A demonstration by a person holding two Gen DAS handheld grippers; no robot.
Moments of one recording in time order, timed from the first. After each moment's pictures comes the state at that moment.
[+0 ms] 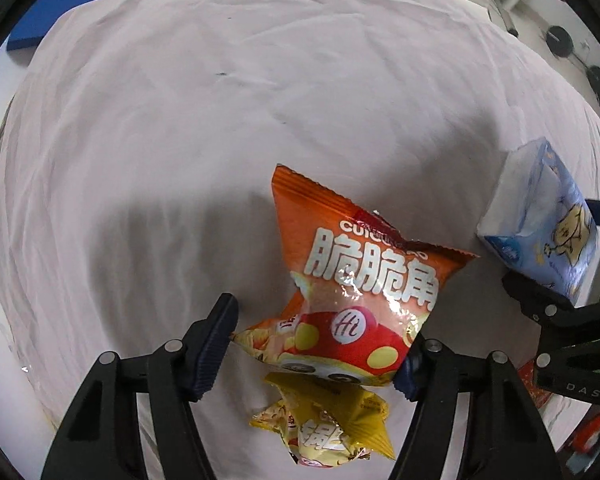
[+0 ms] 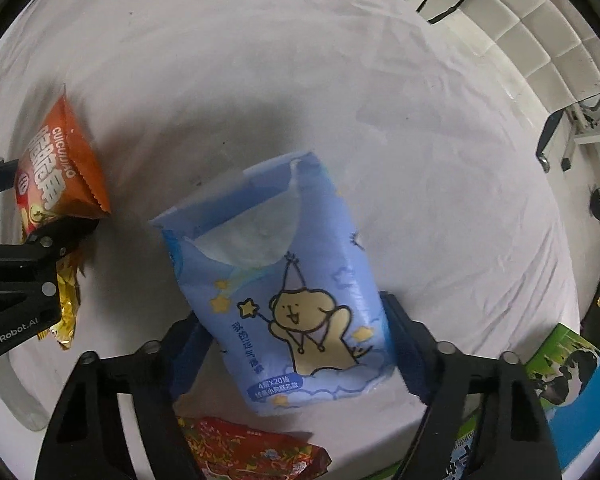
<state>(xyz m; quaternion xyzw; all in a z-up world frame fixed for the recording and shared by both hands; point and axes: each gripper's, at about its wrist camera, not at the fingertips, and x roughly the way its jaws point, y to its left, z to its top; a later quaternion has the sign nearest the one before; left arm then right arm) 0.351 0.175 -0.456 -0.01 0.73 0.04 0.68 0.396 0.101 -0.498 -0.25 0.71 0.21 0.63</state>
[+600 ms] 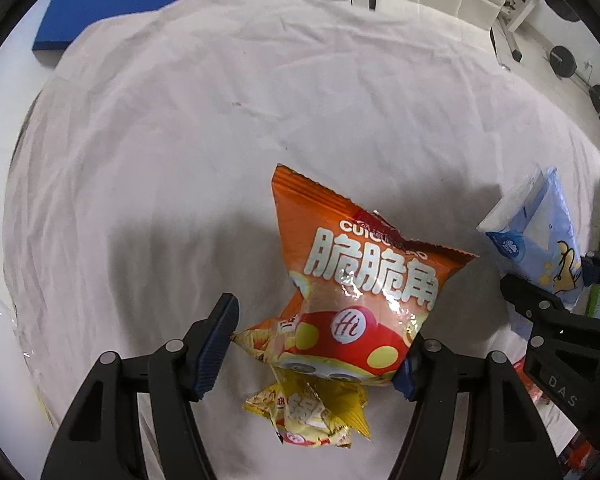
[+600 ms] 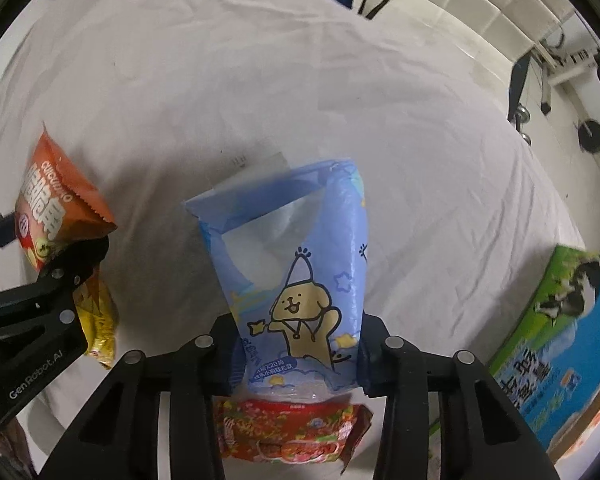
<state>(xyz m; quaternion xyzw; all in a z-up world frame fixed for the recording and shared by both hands) 0.344 0.181 -0.435 -0.02 0.70 0.05 0.71 0.399 0.077 -0.457 -0.15 0.72 0.15 0.66</state>
